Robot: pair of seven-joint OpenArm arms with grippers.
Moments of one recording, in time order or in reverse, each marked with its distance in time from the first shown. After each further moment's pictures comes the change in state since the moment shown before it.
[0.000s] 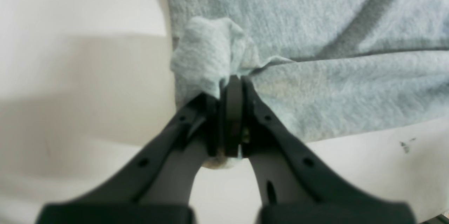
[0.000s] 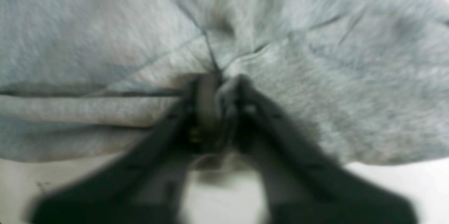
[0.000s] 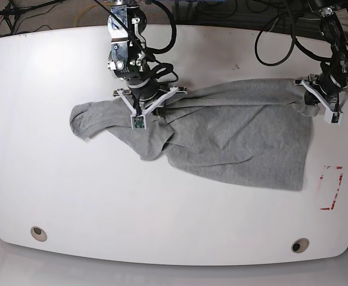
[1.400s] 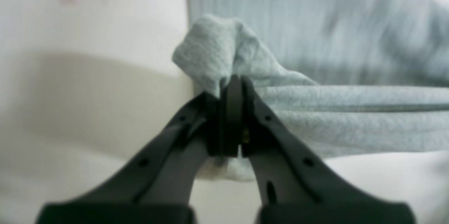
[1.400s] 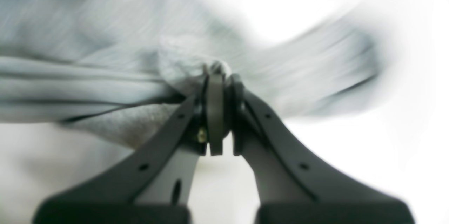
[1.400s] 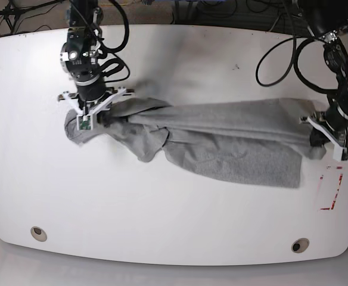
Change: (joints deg) left arm -15.3 0.0 0.1 0.1 -0.4 -0.1 0.4; right arm -3.0 14.8 9.8 12.5 1.3 1.3 0.2
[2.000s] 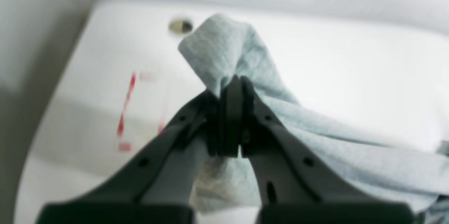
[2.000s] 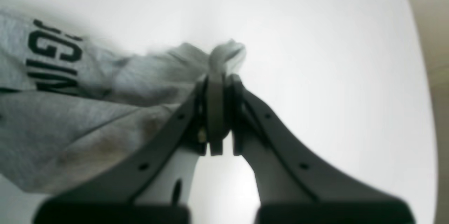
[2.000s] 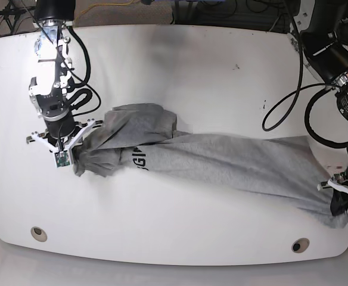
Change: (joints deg) left arm -20.6 -0.1 0.0 0.0 0.4 4.8 0.2; right arm 12.7 13.1 0.0 -3.3 0.0 5.0 -0.8
